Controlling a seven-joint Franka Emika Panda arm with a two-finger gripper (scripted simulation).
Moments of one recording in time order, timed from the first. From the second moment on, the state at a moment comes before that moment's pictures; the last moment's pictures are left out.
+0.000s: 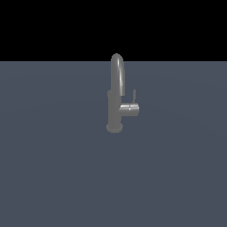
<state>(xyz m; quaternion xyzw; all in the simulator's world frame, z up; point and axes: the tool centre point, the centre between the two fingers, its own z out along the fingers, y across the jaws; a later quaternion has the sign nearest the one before) -0.259 -0.004 0.468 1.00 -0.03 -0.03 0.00</state>
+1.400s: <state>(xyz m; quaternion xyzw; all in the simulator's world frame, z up) -0.173 -0.006 0.454 0.98 -0.12 -0.13 -0.09</state>
